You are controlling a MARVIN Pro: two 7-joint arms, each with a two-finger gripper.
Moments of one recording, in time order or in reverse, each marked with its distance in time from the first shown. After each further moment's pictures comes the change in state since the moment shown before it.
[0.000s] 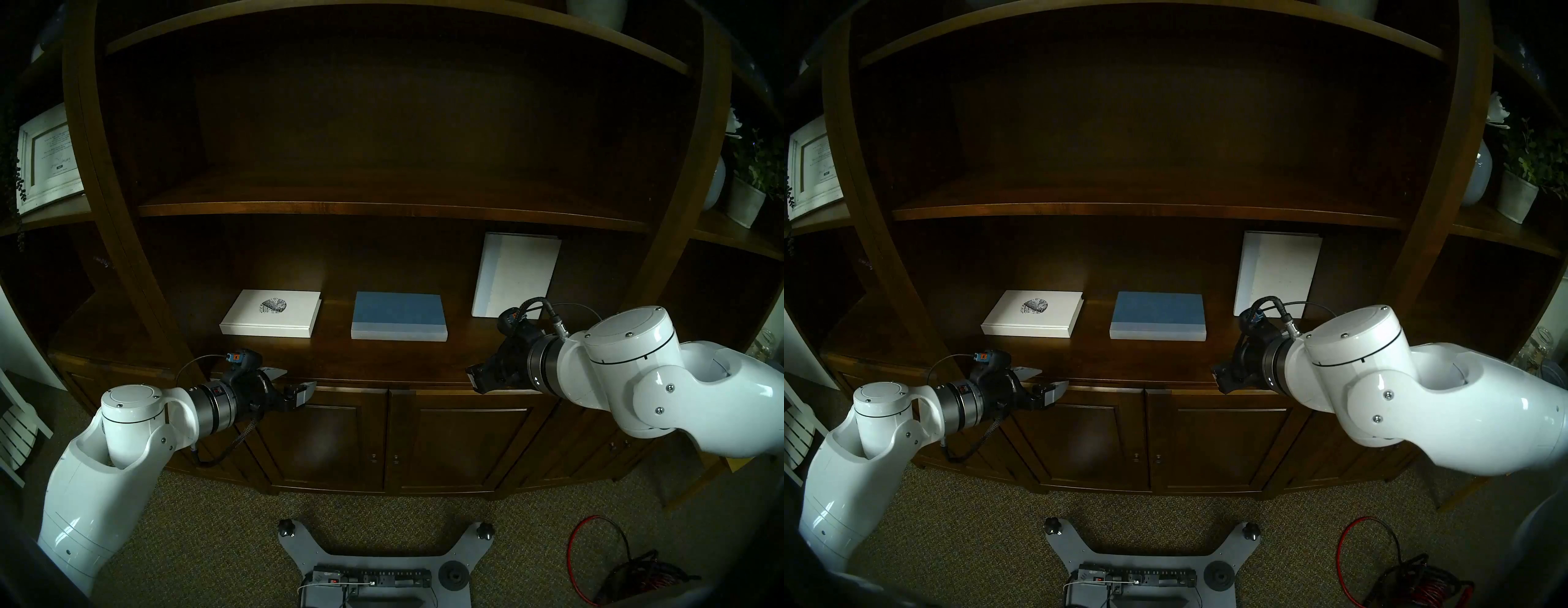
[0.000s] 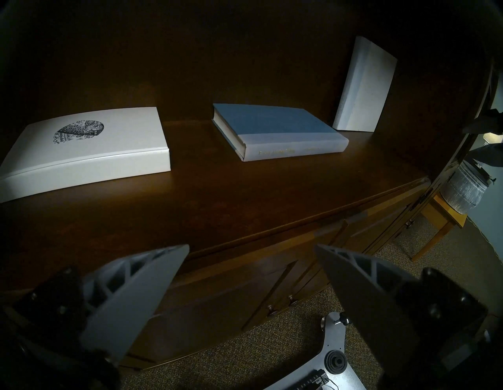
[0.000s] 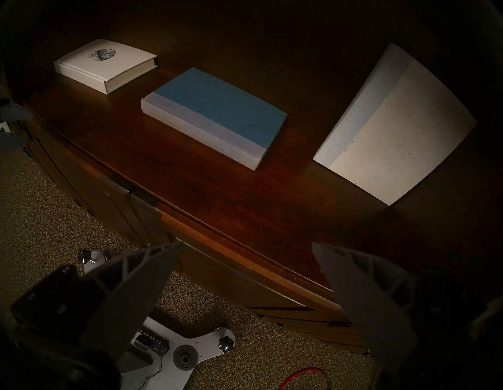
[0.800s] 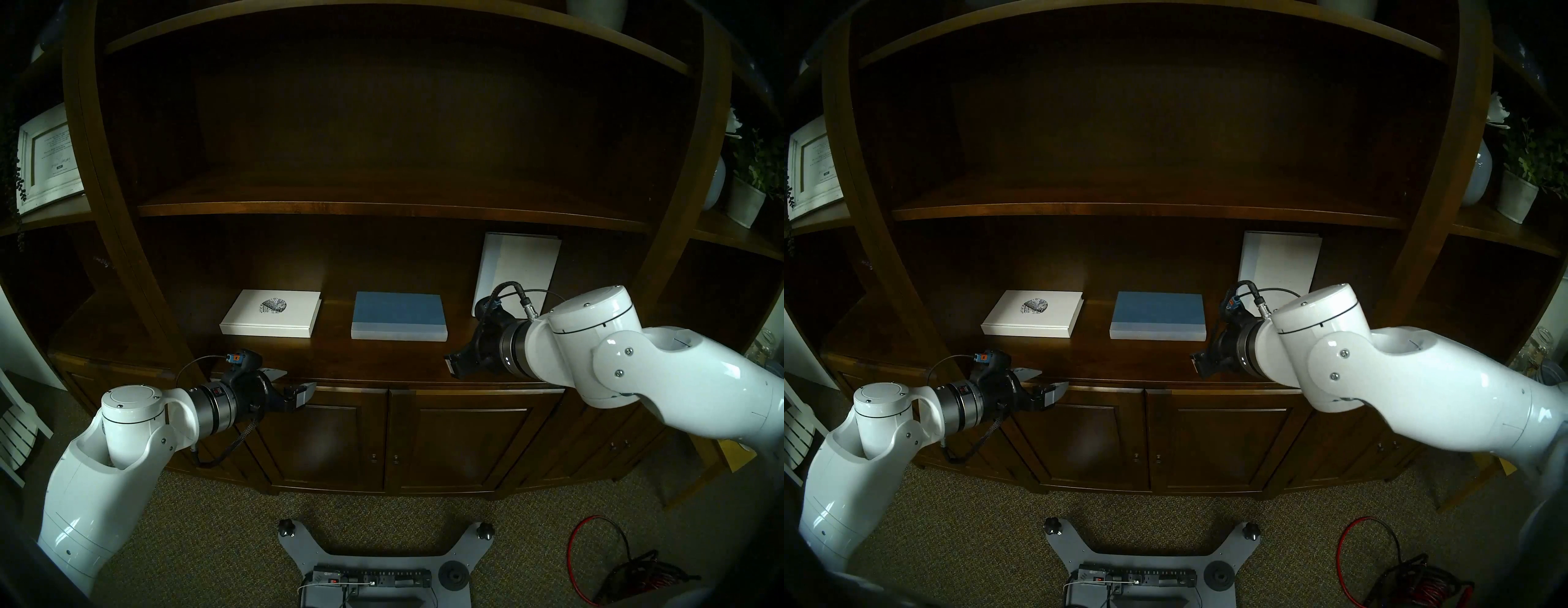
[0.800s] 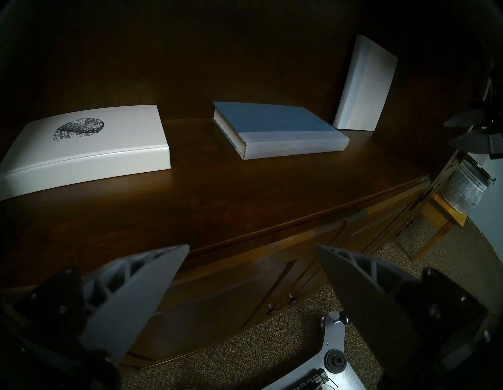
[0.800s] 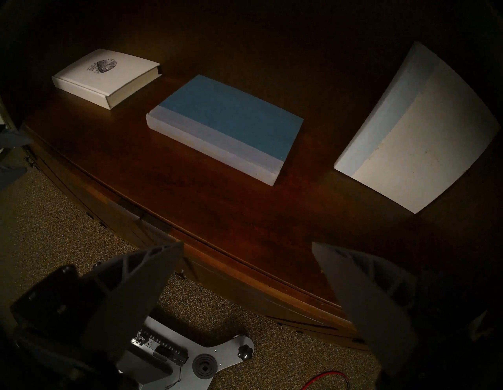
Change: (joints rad) left arm 0.001 0.000 0.001 0.002 0.000 0.001 0.000; right arm 0.087 -0.207 -0.032 0.171 0.081 0.024 -0.052
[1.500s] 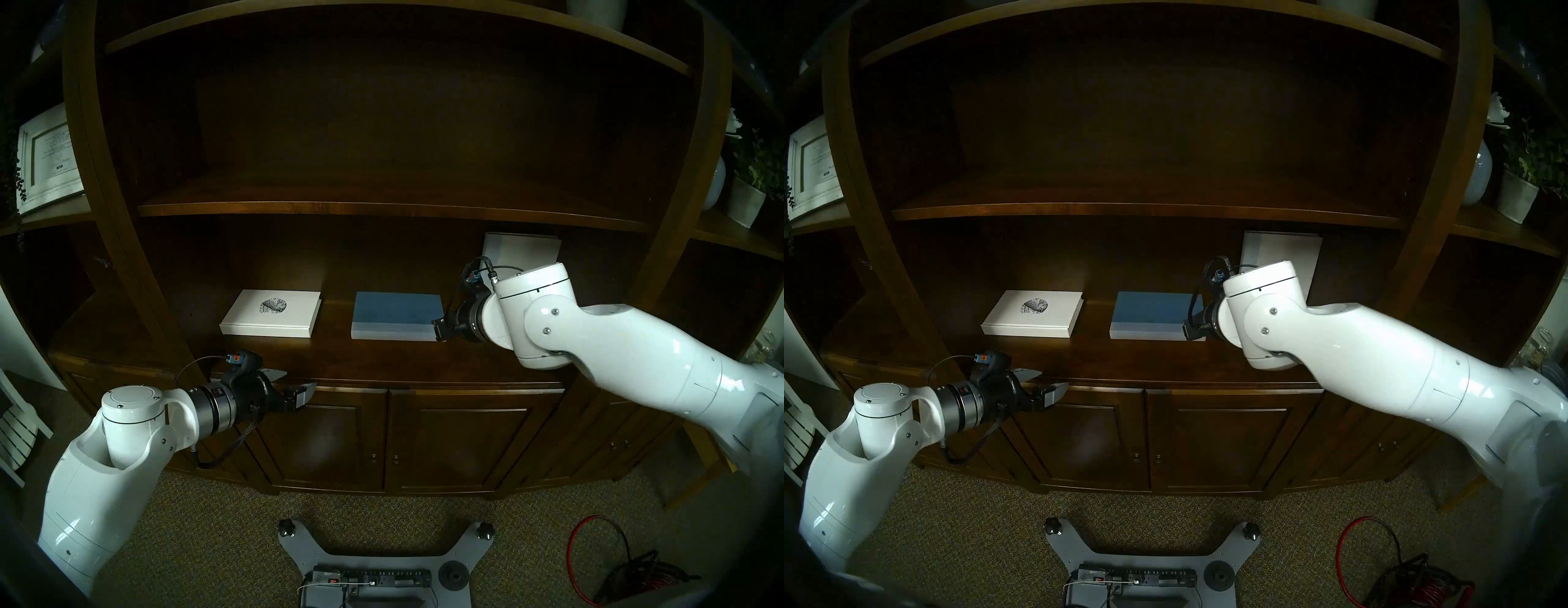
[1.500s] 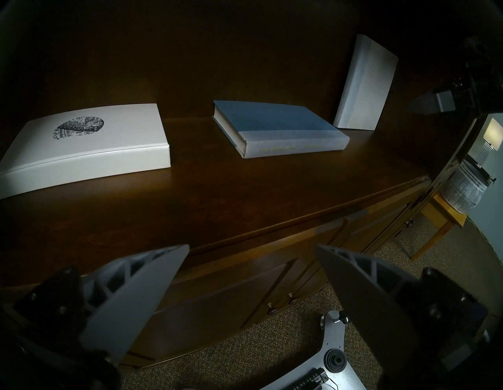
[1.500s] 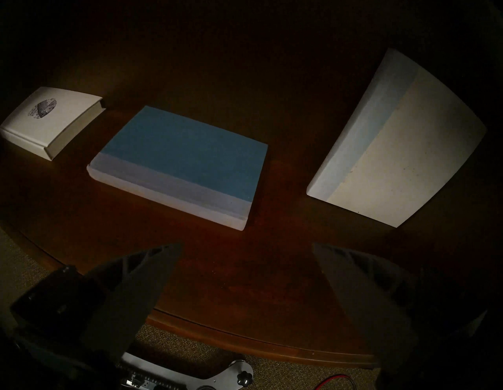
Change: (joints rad) left arm 0.000 0.000 0.001 0.002 0.000 0.001 0.000; right arm 0.107 -0.249 -0.098 0.238 -0.001 -0.079 -0.199
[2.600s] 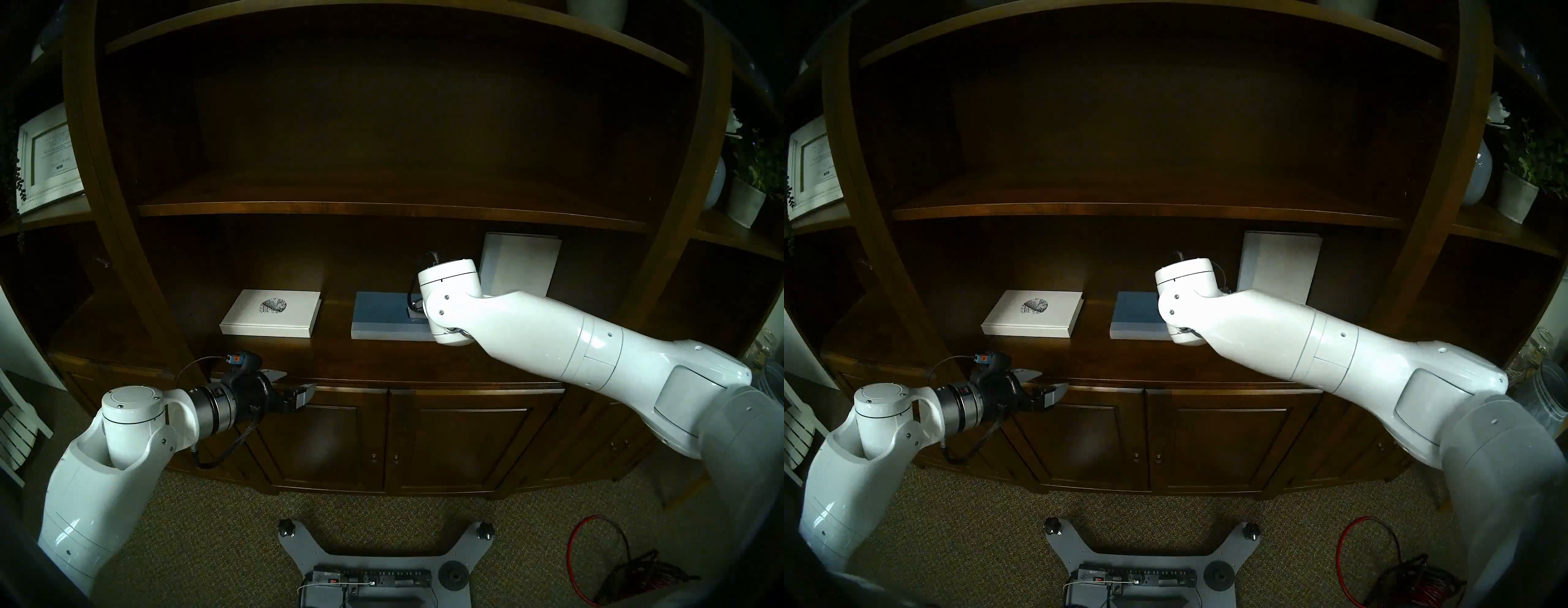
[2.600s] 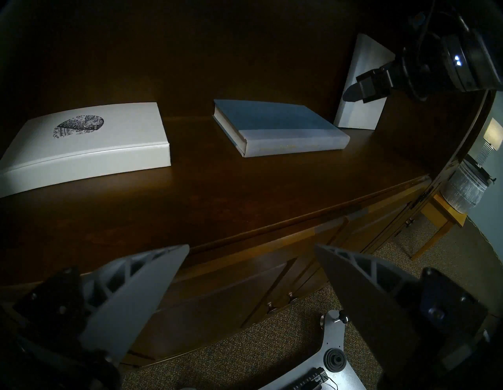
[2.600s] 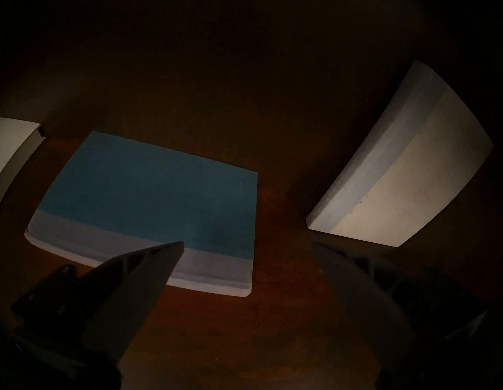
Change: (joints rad) left arm 0.000 0.000 0.000 0.001 0.000 0.001 0.000; right arm 0.105 -0.338 -0.124 0.431 -0.094 -0.089 -0.092
